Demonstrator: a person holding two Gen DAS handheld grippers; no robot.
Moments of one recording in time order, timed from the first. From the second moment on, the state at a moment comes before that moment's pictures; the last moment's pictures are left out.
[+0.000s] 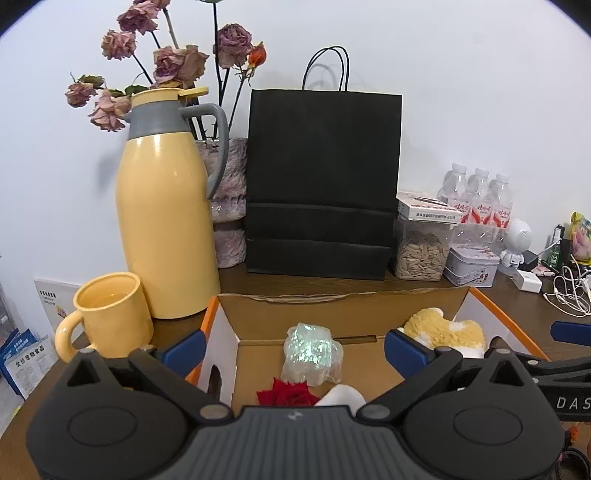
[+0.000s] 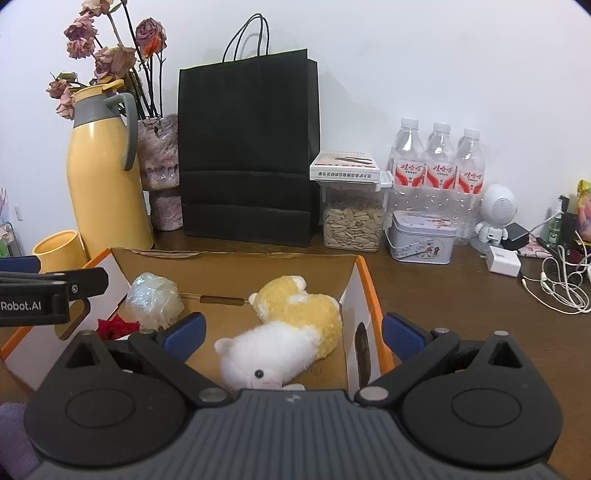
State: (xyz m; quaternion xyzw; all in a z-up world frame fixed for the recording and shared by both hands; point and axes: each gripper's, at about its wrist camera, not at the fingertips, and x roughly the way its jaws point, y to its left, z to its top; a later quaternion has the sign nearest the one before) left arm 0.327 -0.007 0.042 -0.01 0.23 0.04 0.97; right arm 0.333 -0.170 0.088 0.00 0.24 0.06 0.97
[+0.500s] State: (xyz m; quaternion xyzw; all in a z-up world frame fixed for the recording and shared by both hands) left arm 0.274 -0.003 0.048 -0.02 0.23 0.03 0.97; right arm 0.272 -0.172 0.090 0.00 0.24 0.06 0.97
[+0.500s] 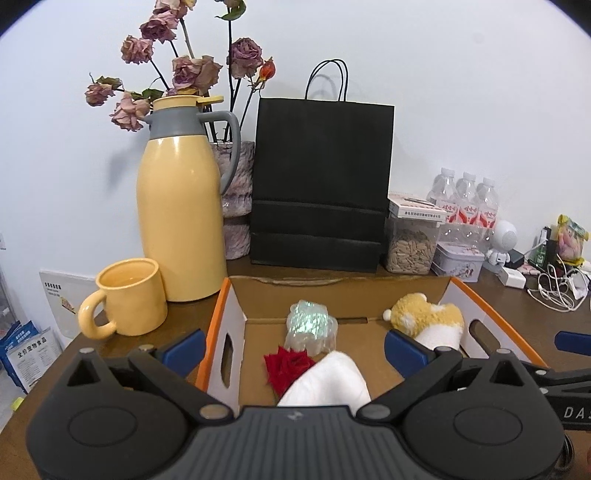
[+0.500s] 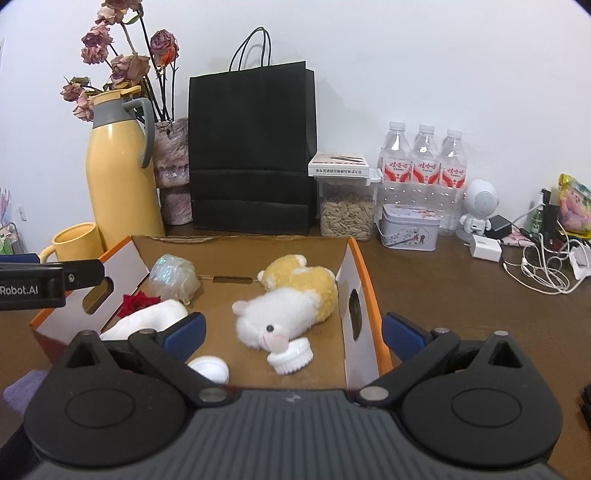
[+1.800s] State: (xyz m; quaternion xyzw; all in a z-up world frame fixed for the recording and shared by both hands) left arm 0.142 0.023 0.023 -0.01 0.25 0.03 0.97; right arm 0.147 -0.155 0.071 -0.02 0.27 0.07 0.96
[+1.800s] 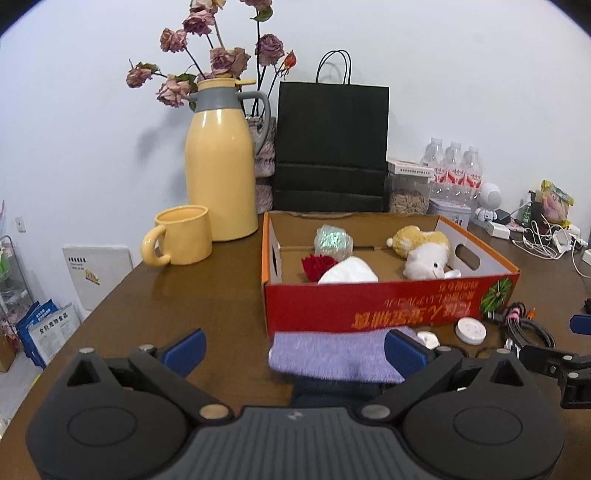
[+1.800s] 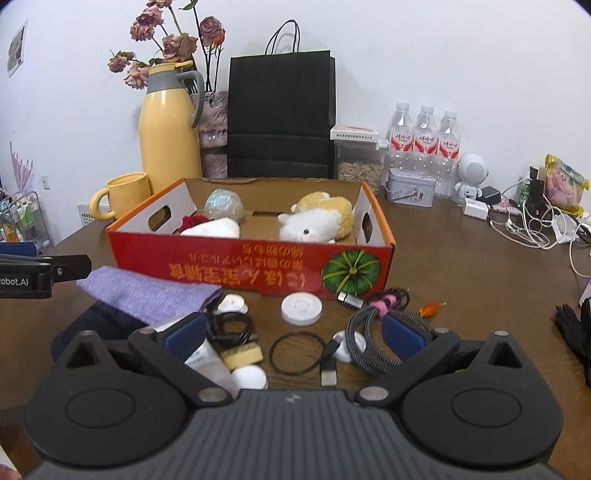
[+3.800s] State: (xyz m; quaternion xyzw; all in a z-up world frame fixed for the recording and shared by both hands) left arm 0.172 0.002 -0.041 0.00 0.36 0.03 0.93; right arm 0.121 -0.167 0.032 -0.03 0.23 0.11 0.97
